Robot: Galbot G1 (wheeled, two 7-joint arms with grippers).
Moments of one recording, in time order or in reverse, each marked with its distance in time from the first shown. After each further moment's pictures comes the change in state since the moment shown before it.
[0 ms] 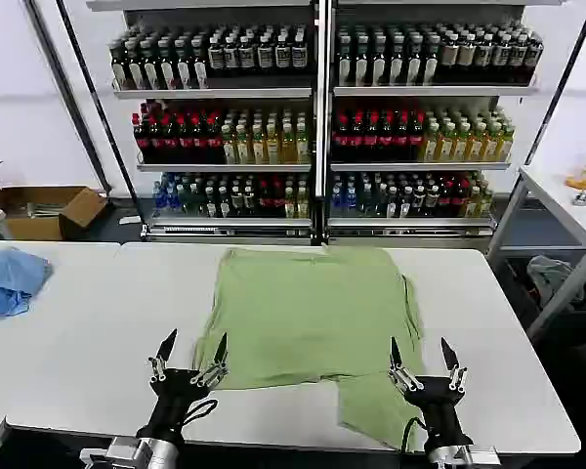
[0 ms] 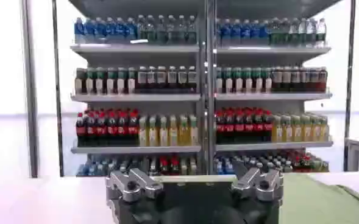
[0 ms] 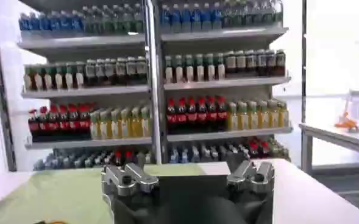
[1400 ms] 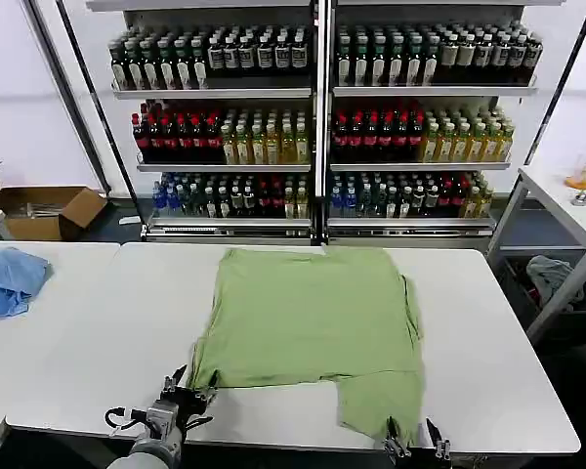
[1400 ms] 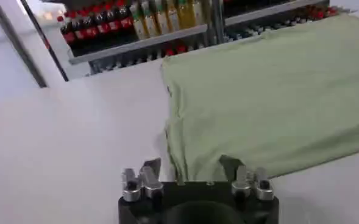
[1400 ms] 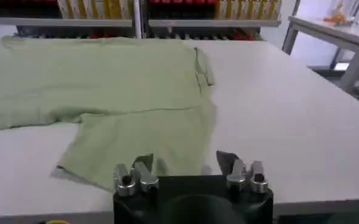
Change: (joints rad) left arm -0.194 0.171 0.082 0.258 -0.098 0.415 -0.090; right arm -0.129 0.078 -0.070 -0.068 -0.024 -0.246 0.060
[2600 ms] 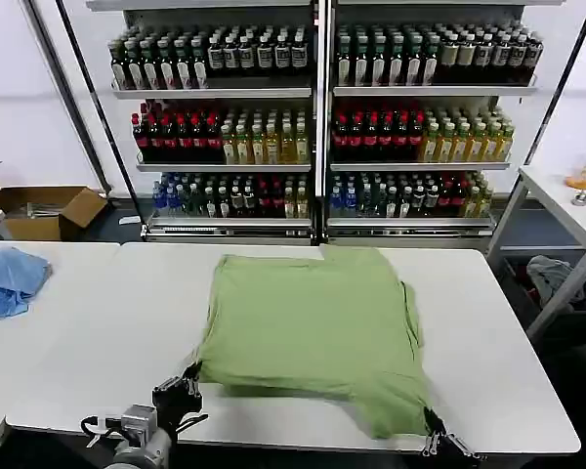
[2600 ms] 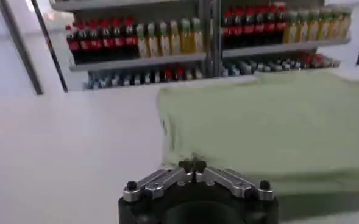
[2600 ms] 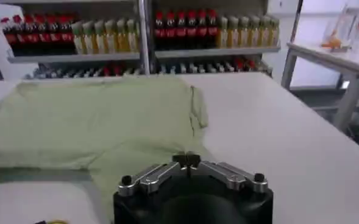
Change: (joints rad) left arm 0.094 0.024 -0.080 -0.183 -0.133 -0.087 -0.018; right arm -0.137 -0.122 0.155 0.225 0.126 0.119 -0.048
